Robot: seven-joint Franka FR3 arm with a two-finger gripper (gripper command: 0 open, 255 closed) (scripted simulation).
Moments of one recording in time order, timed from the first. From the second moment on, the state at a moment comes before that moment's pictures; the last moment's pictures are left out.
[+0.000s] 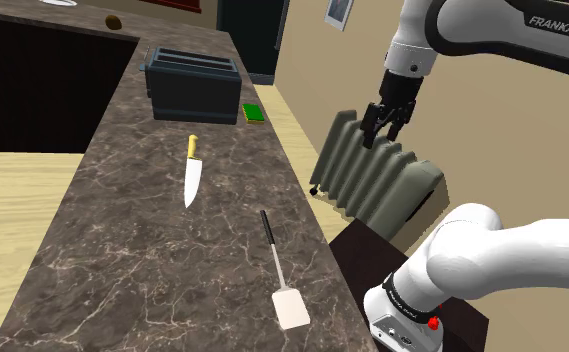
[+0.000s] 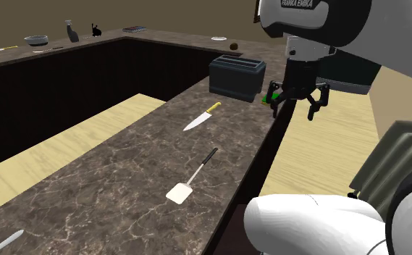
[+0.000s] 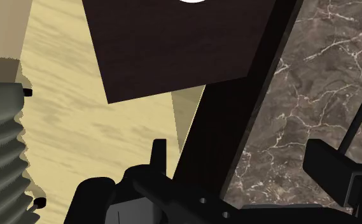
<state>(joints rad) -0.01 -0.80 -0.05 -2.40 -0.08 1.46 0.17</state>
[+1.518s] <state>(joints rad) 0.12 -0.78 0.50 -2.74 0.34 2.01 0.82</state>
